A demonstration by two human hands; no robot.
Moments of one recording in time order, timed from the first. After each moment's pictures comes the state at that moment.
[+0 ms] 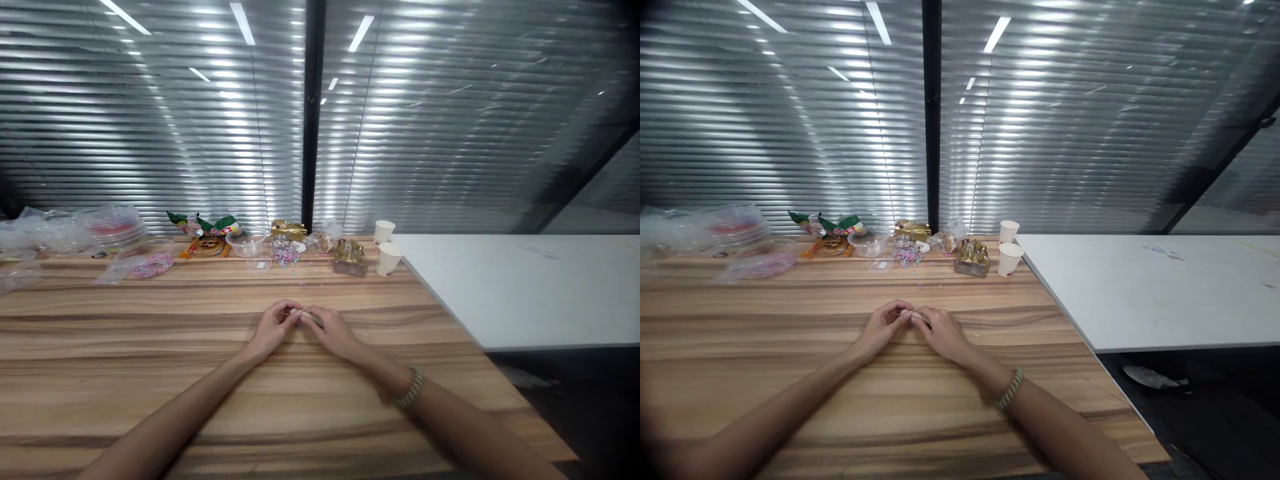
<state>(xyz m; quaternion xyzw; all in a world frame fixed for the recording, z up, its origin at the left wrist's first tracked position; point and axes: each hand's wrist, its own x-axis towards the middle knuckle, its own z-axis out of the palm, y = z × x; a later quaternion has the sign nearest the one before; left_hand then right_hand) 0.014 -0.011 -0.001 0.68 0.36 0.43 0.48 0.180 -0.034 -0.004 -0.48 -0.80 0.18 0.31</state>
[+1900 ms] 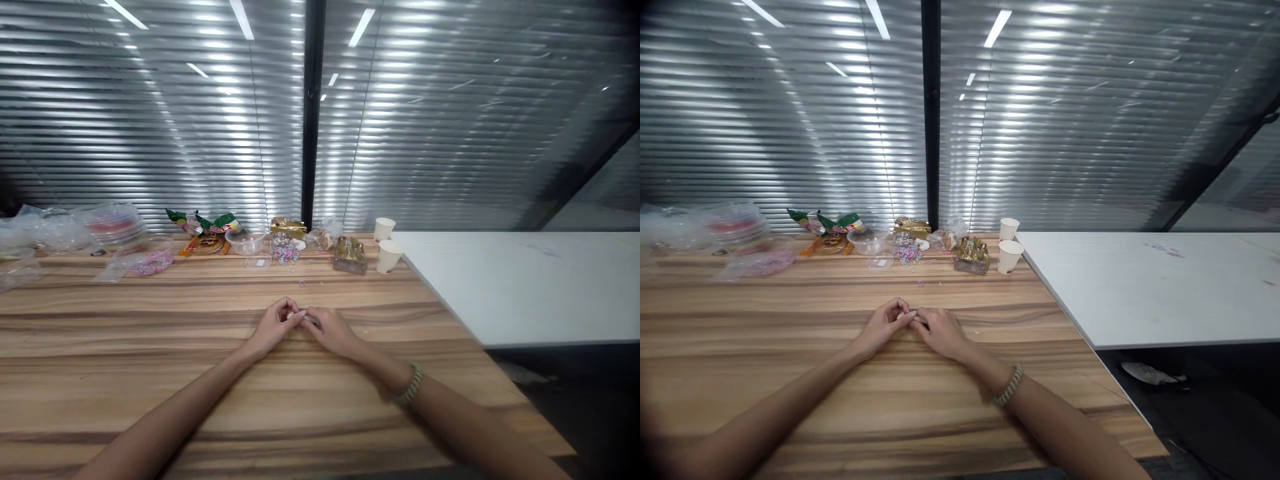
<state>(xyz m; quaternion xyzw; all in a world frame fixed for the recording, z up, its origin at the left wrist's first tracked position) 0.015 -0.013 0.003 0.69 0.36 0.40 0.48 0.179 -0.035 -0.004 -0.46 -0.83 0.14 0.27</state>
